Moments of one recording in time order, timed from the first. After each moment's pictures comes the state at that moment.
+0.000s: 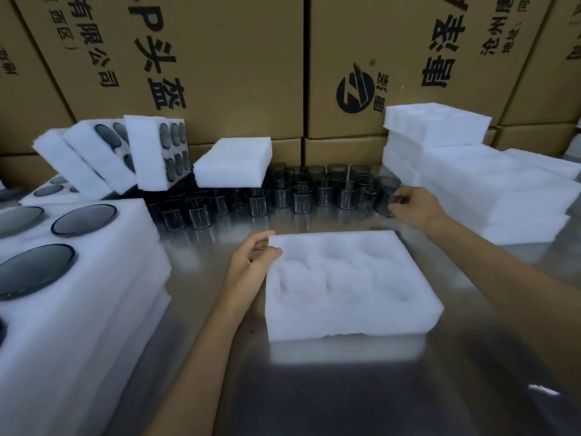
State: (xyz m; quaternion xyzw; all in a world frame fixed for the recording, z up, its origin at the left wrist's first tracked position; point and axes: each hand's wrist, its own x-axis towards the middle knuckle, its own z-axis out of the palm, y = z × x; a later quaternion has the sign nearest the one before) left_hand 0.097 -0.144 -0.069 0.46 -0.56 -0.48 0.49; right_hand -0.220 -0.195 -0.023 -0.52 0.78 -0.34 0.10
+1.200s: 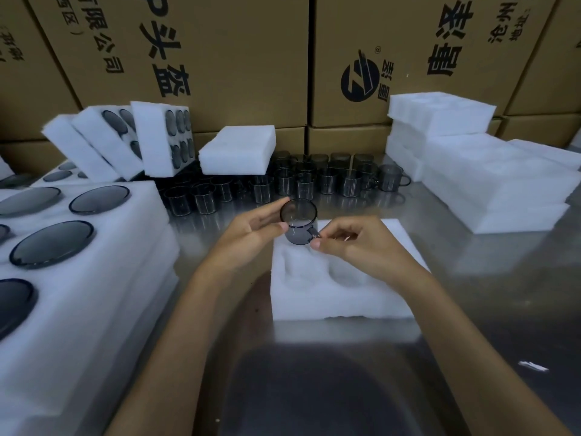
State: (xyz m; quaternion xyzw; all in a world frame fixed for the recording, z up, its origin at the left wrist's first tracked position) left_hand 0.114 -0.136 -0.020 0.41 -0.68 -0.47 0.39; right_hand -0.094 -0.086 -0.022 -0.62 0.55 -0.44 0.35
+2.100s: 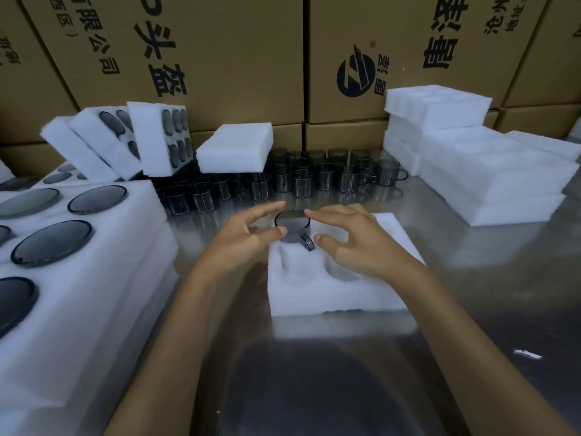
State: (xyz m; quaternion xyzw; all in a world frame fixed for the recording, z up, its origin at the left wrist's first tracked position) left_hand 0.119 -0.135 -0.021 0.44 -0.72 -0.41 0.34; right_hand -0.098 -0.091 -0.026 -0.73 0.59 -0.29 0.17
